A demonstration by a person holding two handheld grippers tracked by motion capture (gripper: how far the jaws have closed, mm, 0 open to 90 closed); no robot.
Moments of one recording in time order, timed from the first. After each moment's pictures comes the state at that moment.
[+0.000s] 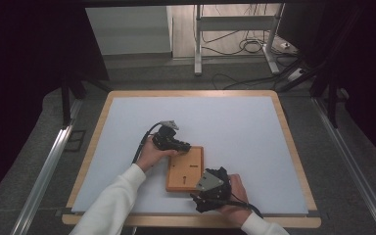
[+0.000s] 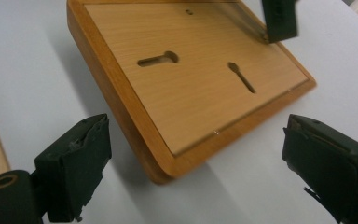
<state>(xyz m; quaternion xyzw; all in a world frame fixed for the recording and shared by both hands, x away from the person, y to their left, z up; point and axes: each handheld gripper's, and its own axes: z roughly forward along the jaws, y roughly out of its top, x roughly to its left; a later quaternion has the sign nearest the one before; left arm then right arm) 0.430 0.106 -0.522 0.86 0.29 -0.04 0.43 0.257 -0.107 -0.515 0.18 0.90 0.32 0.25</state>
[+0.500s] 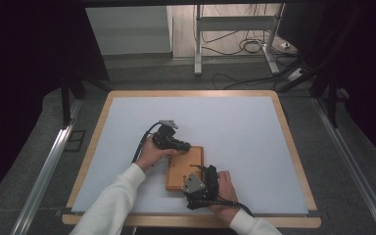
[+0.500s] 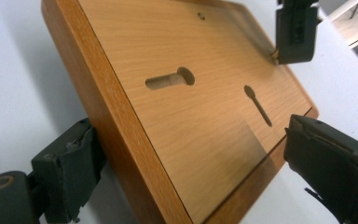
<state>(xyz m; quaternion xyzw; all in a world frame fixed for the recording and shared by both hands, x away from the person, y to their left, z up) 0.432 0.108 -0.524 0.85 0.29 -0.05 0.43 0.262 -0.077 -0.529 0.15 0.89 0.28 0.32</state>
